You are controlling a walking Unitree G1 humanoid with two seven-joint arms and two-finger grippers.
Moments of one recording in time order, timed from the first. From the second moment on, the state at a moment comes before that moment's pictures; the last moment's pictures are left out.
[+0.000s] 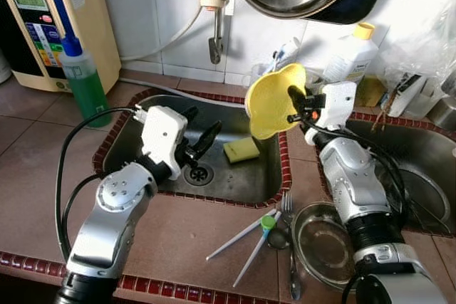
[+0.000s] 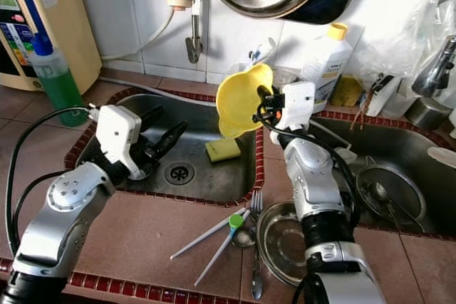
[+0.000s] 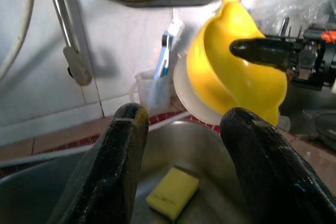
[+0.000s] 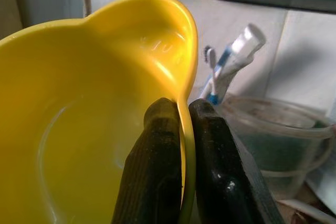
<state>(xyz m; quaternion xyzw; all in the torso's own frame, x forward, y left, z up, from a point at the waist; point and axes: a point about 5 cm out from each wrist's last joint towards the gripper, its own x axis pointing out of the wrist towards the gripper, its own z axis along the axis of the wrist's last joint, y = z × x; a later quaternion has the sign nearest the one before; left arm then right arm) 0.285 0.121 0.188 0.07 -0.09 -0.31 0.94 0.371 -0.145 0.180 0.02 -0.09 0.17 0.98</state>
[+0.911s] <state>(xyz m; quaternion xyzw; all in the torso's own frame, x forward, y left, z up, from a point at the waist) 0.266 0.116 0.188 0.07 -0.06 -0.34 0.94 0.384 -0.132 0.167 0.07 -0.01 0.21 0.97</state>
